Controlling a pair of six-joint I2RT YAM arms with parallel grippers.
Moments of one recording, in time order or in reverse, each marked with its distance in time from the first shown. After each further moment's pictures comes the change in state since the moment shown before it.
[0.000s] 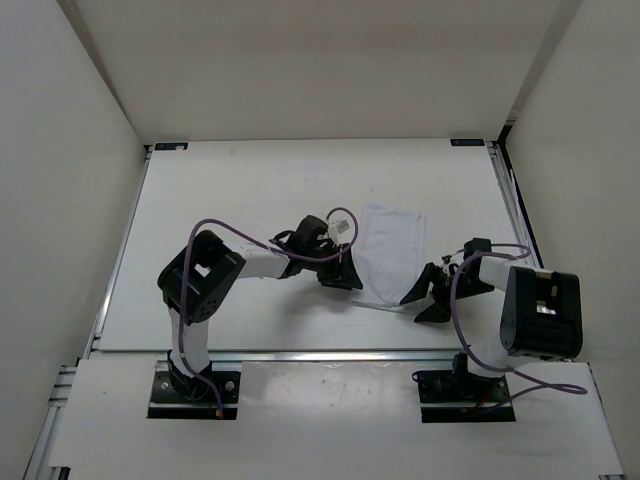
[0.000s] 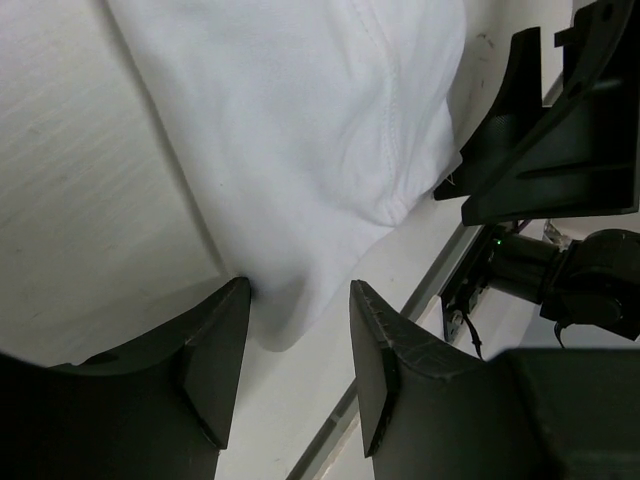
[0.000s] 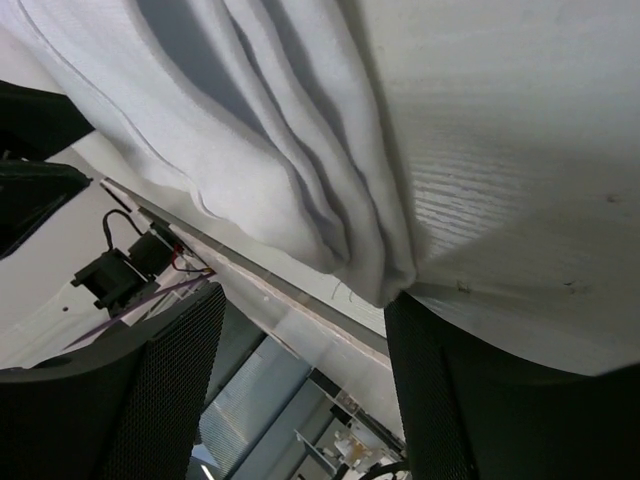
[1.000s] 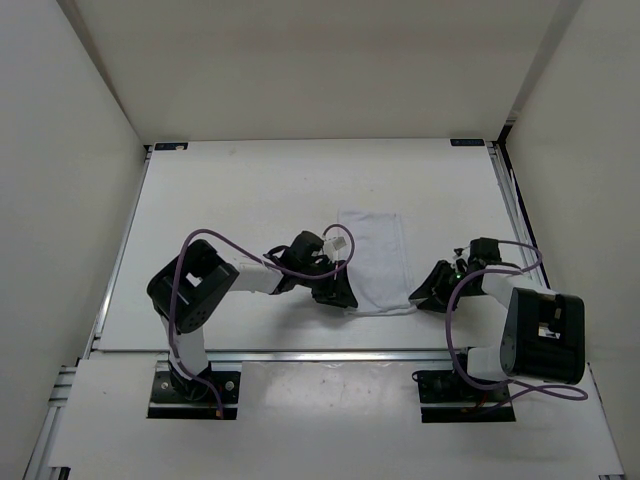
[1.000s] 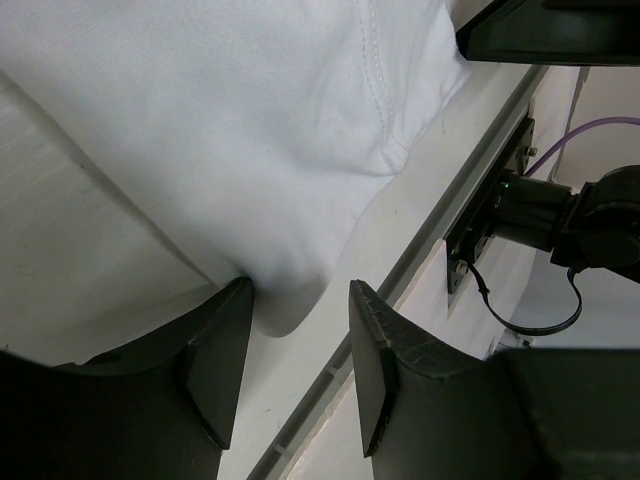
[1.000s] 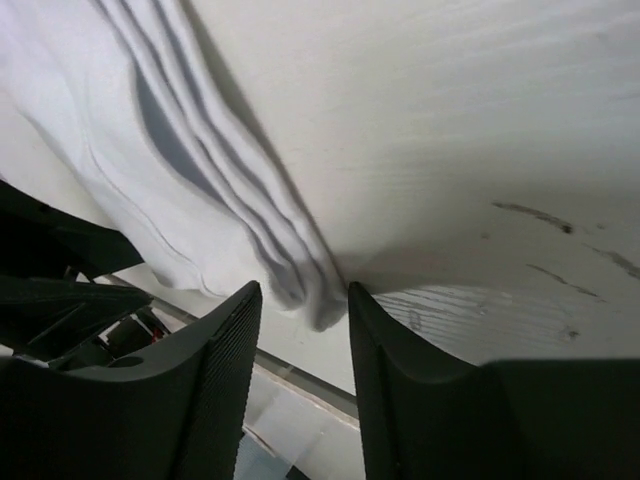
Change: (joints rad) left arm -0.051 -0.086 -0.171 0.075 0.018 -0.037; right arm -0.026 -0.136 -0.077 0.185 0.116 0.105
